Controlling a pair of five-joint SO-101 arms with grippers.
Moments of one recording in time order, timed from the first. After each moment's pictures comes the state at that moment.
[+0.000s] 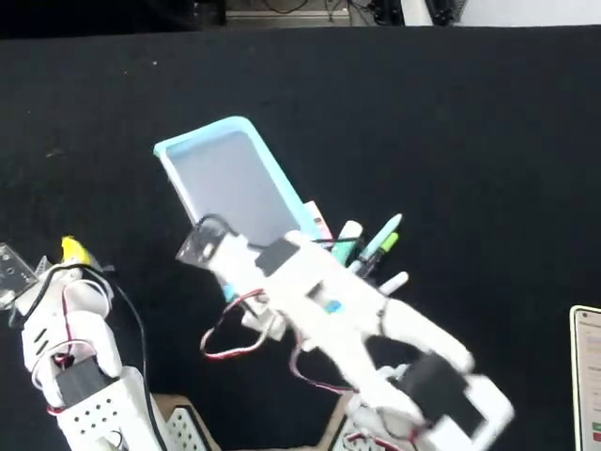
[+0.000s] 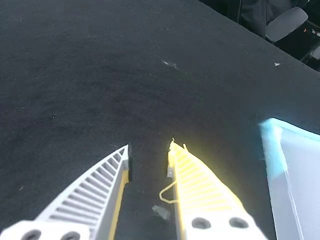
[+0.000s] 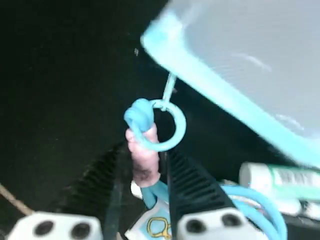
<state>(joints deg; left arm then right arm) -36.0 -104.2 95.3 40.7 13.3 -43.6 -10.2 42.4 66.2 18.7</state>
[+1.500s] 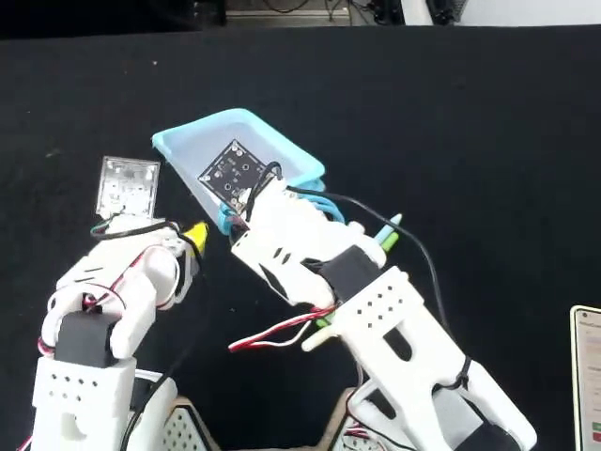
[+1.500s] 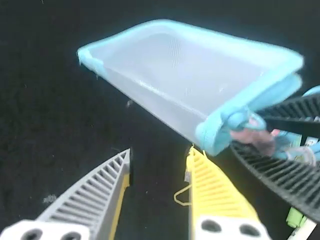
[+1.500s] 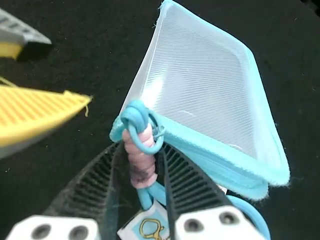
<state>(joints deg) 3.3 -72.2 53.2 66.0 -0.9 -36.7 -38.0 42.5 49.0 14.5</state>
